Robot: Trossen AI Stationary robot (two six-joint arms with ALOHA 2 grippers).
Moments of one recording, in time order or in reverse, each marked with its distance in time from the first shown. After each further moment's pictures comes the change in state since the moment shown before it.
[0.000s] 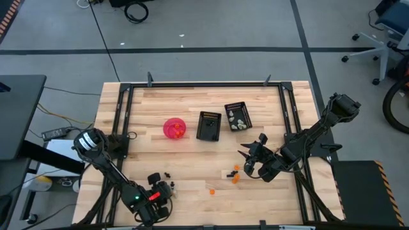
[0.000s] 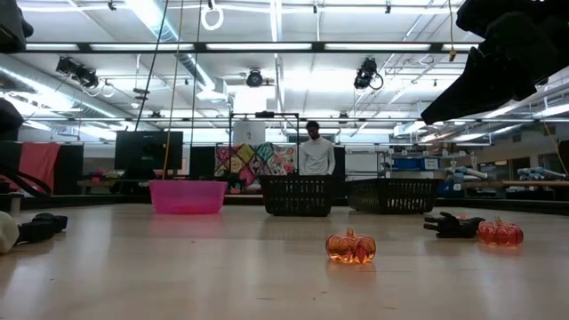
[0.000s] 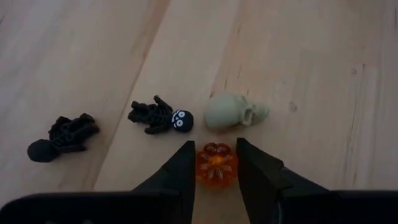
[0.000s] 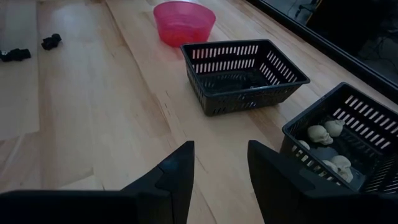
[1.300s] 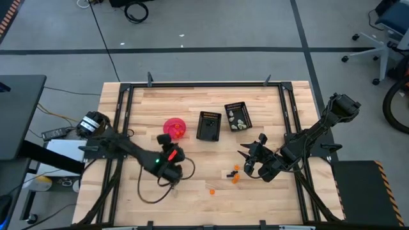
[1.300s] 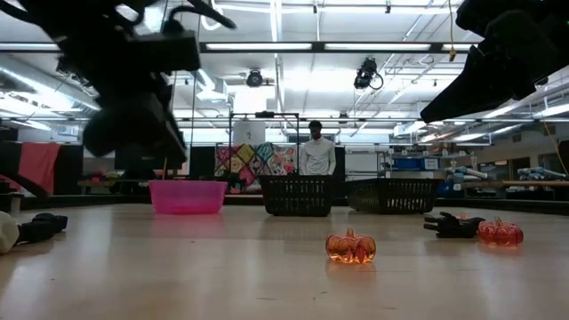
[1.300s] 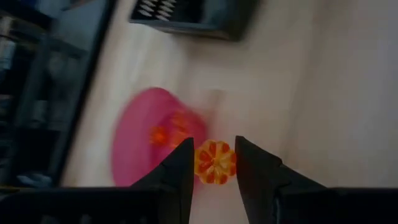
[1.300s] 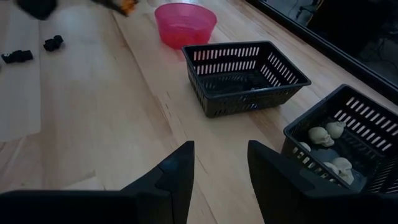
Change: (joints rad) left arm 0.455 -0.156 -0.003 -0.301 -0.323 0.568; right arm 0.000 0.000 0.000 0.011 0.000 -0.012
